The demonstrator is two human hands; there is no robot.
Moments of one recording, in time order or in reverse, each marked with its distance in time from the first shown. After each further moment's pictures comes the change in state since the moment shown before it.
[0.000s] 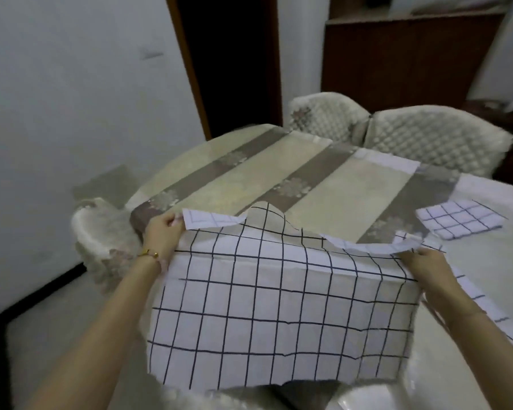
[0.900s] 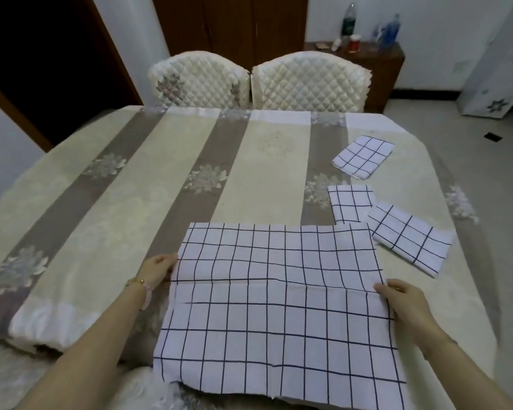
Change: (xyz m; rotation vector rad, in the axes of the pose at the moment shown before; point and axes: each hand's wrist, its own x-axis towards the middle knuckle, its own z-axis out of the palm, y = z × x) left_hand 0.142 -0.091 0.164 0.025 -0.753 -0.243; right_hand -0.075 0.111 0.045 0.089 0.432 0.420
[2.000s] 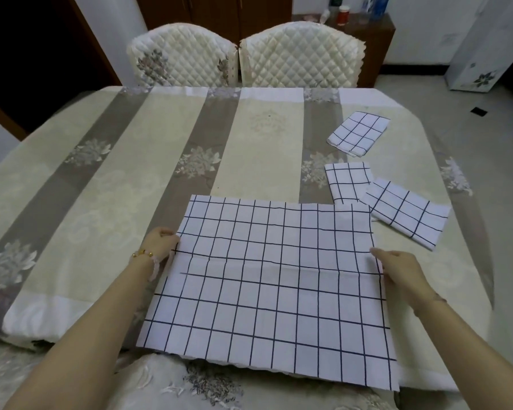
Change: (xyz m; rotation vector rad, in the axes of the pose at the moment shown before) left_hand 0.037 0.009 0.005 0.218 0.035 0.039; right_hand -0.006 -0.022 0.013 -0.177 0.076 0.002
